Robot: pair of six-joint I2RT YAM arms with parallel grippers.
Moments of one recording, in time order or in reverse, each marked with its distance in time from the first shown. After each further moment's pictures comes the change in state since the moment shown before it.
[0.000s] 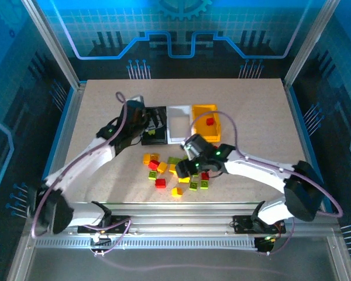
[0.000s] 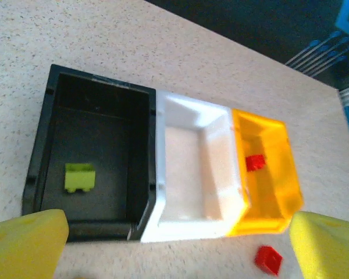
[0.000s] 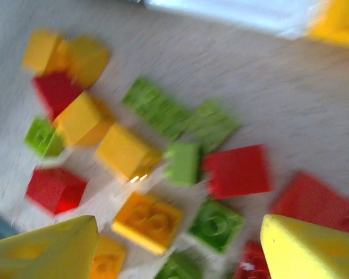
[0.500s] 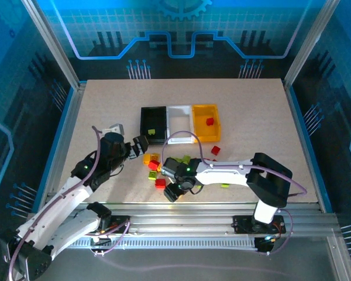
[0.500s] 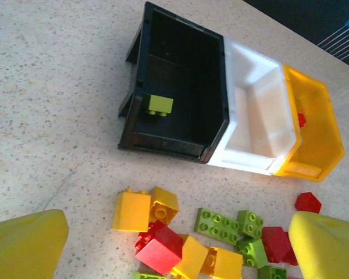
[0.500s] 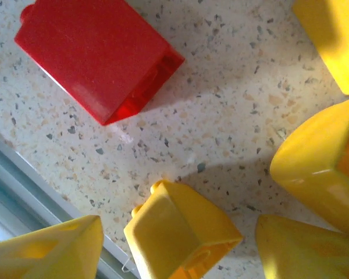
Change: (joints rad) left arm 0.002 -0.441 -0.335 -0.157 -0.041 -0.033; right arm 0.228 0.284 0.090 -0.041 0.061 0.003
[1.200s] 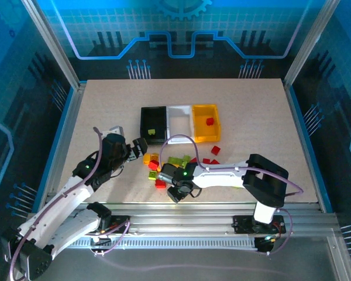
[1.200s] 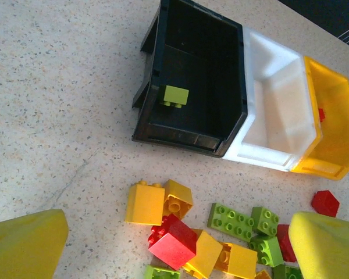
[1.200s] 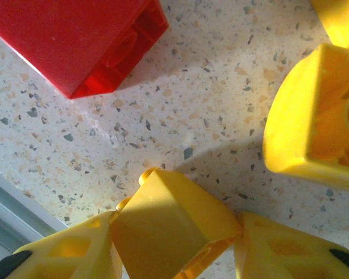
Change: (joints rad) left arm 0.005 0.015 -0.018 -0.017 -0.011 -0.016; right arm 0.045 -0.003 -0.012 -0.034 0.098 0.011
